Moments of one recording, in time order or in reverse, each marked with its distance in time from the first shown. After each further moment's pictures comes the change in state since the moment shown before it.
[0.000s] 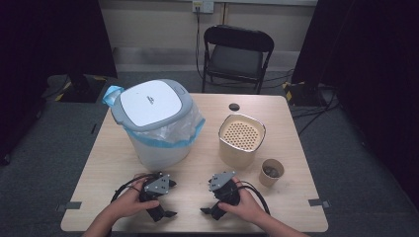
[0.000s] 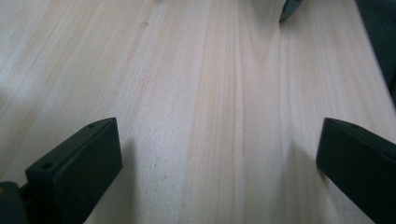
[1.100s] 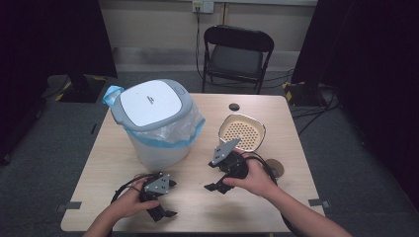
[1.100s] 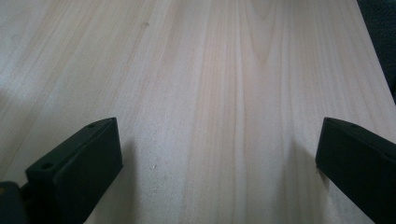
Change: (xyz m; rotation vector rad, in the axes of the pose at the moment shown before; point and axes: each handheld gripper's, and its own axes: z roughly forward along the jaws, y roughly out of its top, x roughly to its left) left arm 0.001 0.000 0.000 0.007 0.001 0.010; right arm -0.032 0.081 -0.075 0.072 0.096 -0.050
